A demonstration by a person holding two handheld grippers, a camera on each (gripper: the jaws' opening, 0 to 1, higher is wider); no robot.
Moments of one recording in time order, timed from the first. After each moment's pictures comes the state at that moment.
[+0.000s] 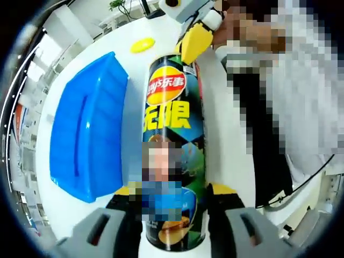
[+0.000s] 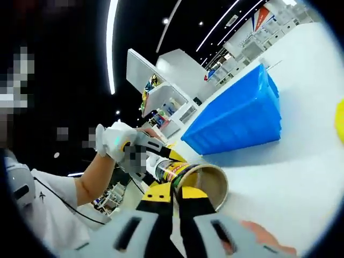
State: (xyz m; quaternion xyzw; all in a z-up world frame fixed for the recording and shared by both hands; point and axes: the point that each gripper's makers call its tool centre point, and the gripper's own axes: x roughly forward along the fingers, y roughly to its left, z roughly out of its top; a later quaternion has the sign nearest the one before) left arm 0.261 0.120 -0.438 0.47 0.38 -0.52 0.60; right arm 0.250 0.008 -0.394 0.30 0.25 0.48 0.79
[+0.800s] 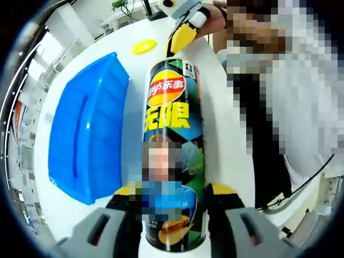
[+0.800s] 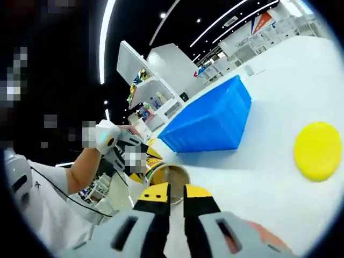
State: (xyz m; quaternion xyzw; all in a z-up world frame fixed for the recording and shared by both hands) left arm 0.263 0.117 -0.439 0.46 0.38 -0.53 0.61; right arm 0.265 -0.040 -0.409 0.26 0.29 0.46 0.80
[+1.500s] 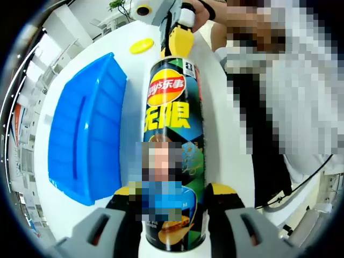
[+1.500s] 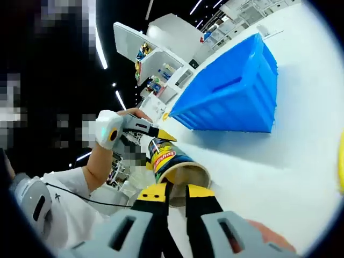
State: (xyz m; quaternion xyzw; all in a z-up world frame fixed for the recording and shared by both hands) left arm 0.261 0.118 -0.439 0.46 0.38 -0.53 0.60; right arm 0.267 -0.009 -0.419 0.26 0.41 0.53 0.70
